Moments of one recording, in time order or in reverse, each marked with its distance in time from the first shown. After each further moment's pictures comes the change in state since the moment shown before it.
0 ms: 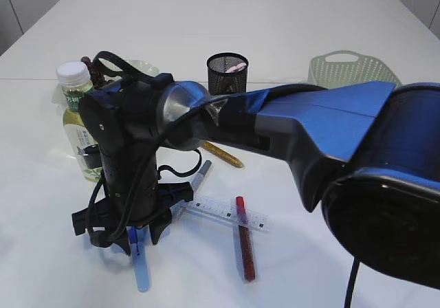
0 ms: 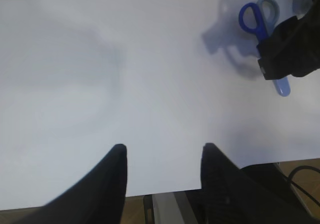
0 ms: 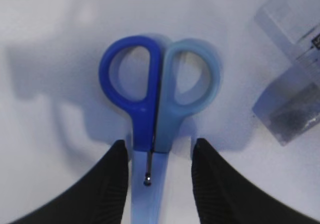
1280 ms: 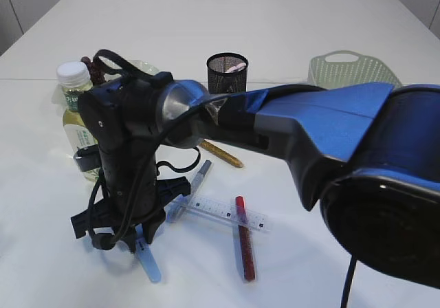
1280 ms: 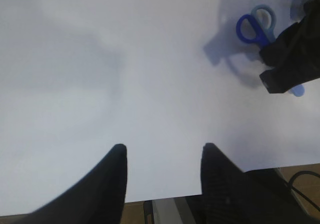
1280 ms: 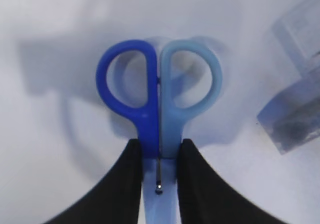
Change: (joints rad) left arm 0.000 0.000 0.000 0.000 -0.018 0.000; right arm 0.000 0.015 -0.021 0.008 0.019 -0.115
